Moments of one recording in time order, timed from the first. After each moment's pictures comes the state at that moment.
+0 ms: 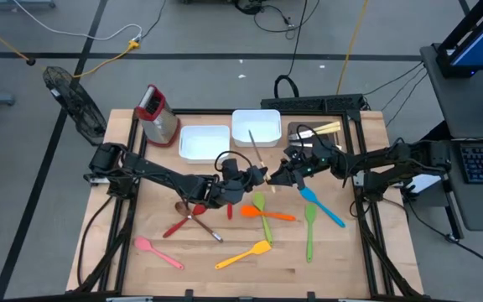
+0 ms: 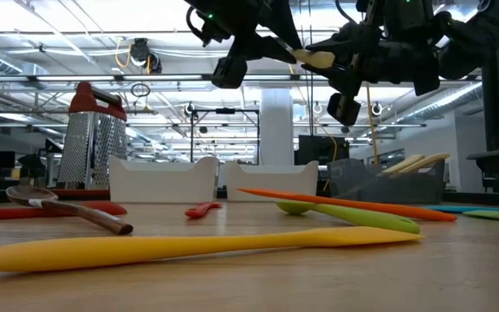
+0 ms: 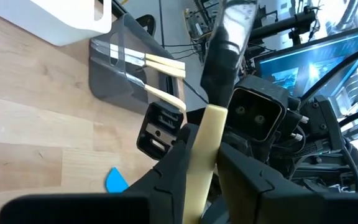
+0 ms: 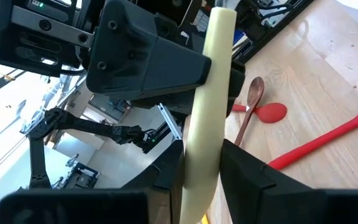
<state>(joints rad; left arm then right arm) -0.20 1.82 1.25 0.21 -0.80 -1.54 -0.20 1.33 0.45 0.84 -0.57 0.88</state>
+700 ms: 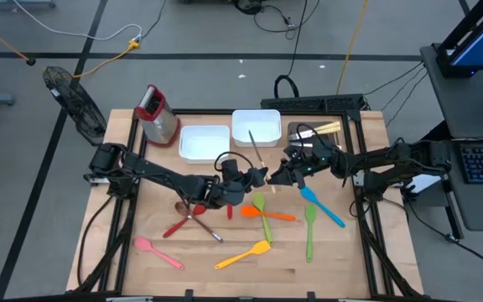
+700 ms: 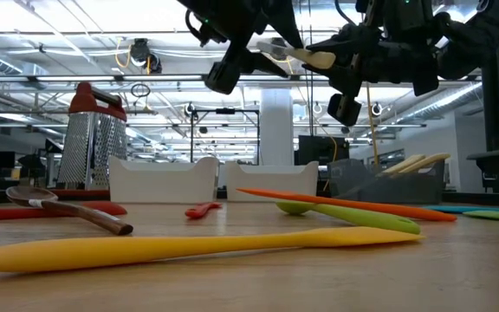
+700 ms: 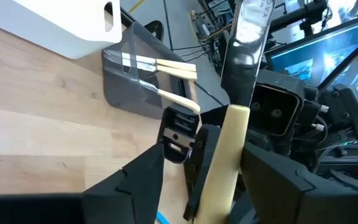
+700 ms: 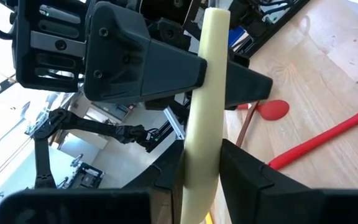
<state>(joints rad) -0.21 1.82 1.25 0.14 -0.81 -1.49 -0.21 1.33 0.46 0.83 -0.59 0.90</state>
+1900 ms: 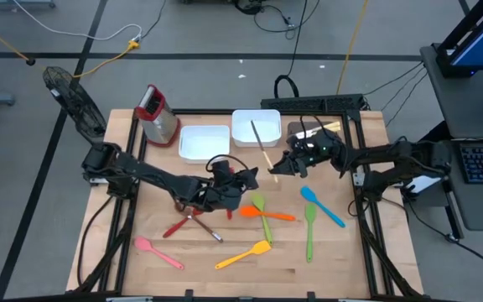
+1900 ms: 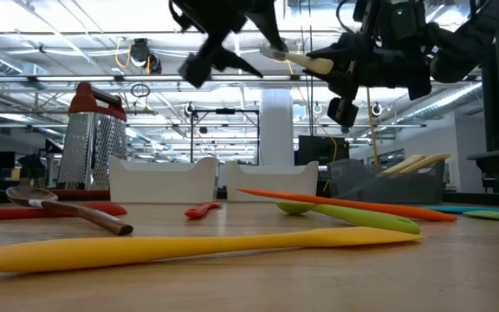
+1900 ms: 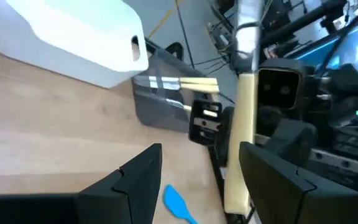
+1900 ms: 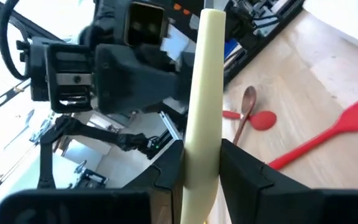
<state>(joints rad) -0.25 1.75 1.25 -0.06 -0.93 -1.48 -0.36 1.32 0.46 0.82 -0.72 0.91</state>
